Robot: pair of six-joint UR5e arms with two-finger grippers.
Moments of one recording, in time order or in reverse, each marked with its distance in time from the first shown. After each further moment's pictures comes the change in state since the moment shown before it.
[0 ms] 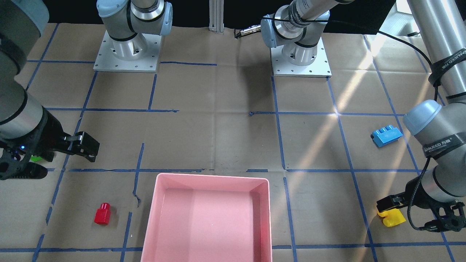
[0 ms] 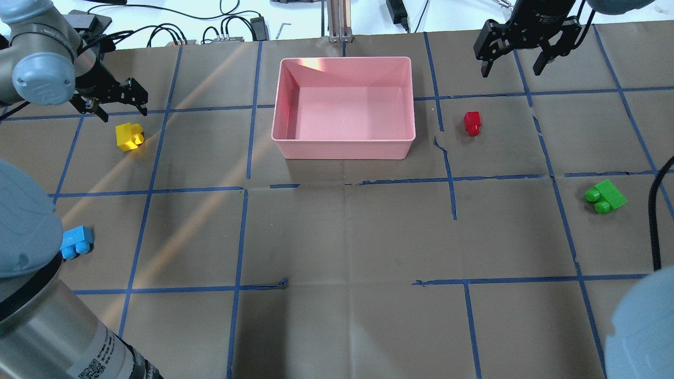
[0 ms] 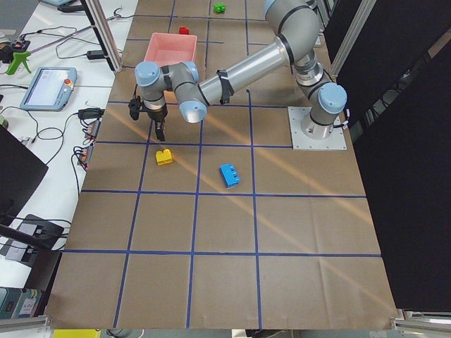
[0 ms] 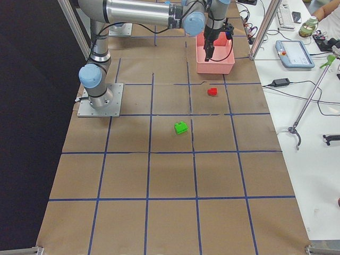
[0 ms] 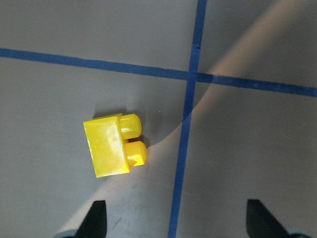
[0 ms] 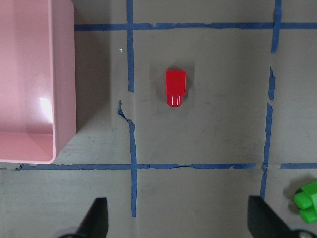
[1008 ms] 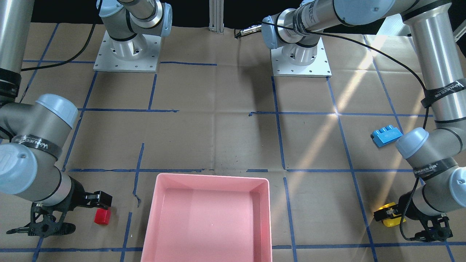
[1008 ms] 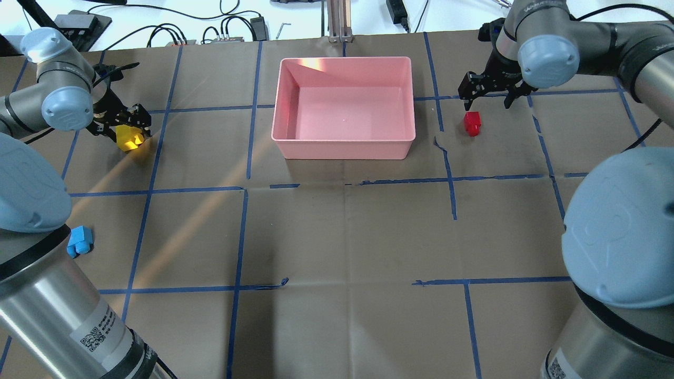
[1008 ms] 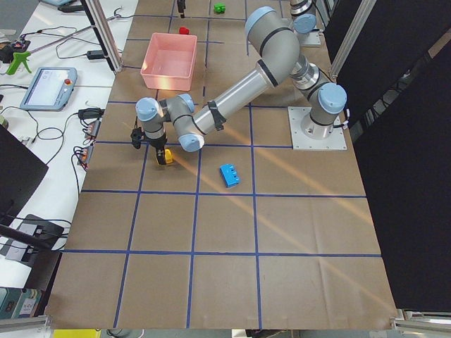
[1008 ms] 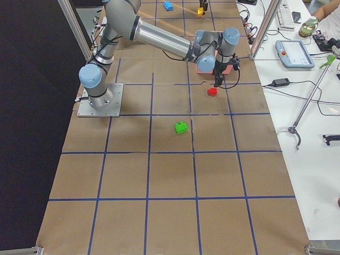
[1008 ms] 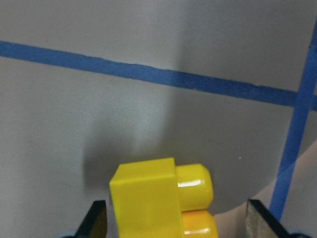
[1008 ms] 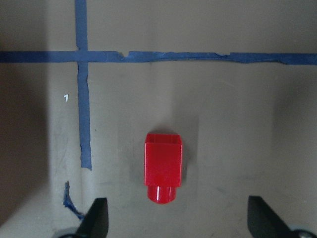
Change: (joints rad) left arm 0.036 -0.119 -0.005 0.107 0.006 0.028; right arm -0.023 0.224 0.159 -0.421 0.011 -0.030
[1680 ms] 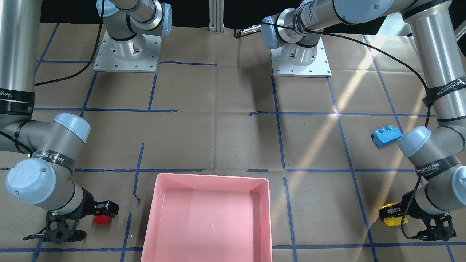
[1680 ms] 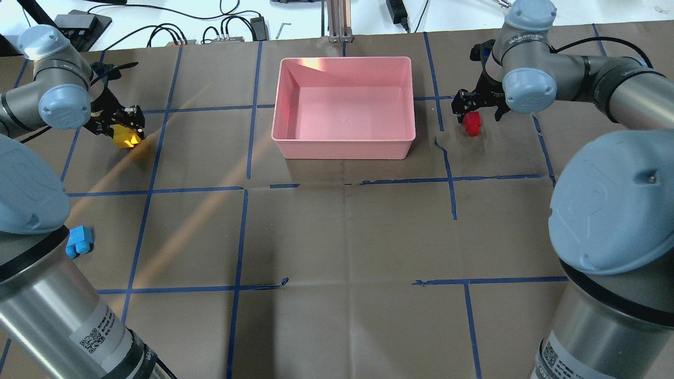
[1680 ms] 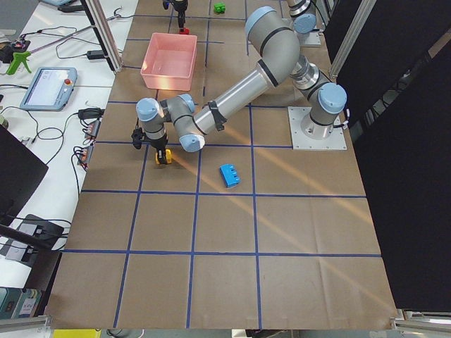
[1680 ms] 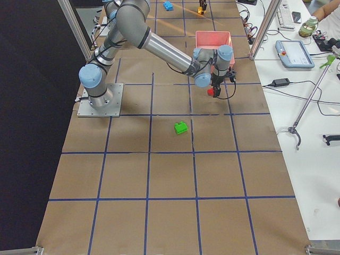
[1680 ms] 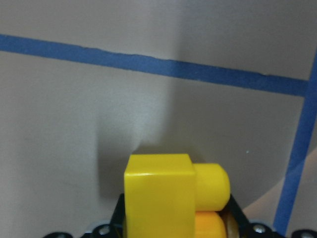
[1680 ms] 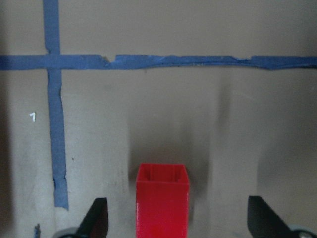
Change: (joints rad) left arm -0.004 0.023 0.008 -0.023 0.029 0.023; right arm 0.000 0.070 0.029 -0.114 0.001 0.006
